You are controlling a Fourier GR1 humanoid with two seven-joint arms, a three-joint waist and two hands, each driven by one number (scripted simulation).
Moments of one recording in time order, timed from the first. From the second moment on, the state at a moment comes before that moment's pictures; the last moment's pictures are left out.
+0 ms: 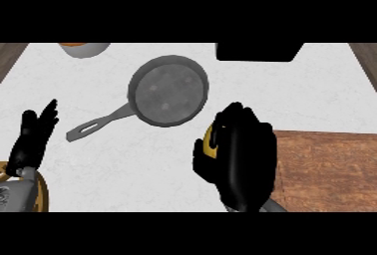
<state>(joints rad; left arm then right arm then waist) -0.15 0.35 0.14 -1.30 -0.10 0.05 0.24 -0.45 -0.01 0.63 -1.84 1.36 0.10 1.12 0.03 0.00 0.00</state>
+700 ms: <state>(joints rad) -0.21 0.35 0.13 -1.29 -0.11 0.03 0.26 -0.80 -0.01 0.40 -1.22 1.07 -0.30 1.03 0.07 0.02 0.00</state>
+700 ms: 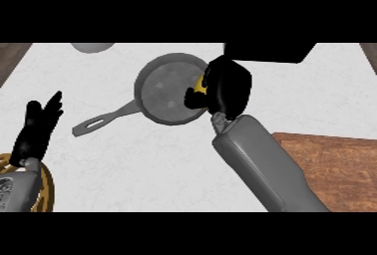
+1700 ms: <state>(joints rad) -0.28 0.30 0.07 -1.28 -0.14 0.03 0.25 -0.99 0.00 0.28 -0.62 0.54 -0.75 0.68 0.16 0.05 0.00</state>
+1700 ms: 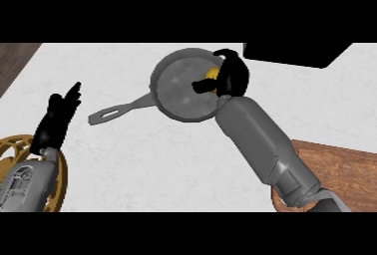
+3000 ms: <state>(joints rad) -0.19 0.33 0.15 -1.24 -0.13 0.04 0.22 -0.94 -0.01 0.24 -0.64 0.22 -1.15 0.30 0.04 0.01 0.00</state>
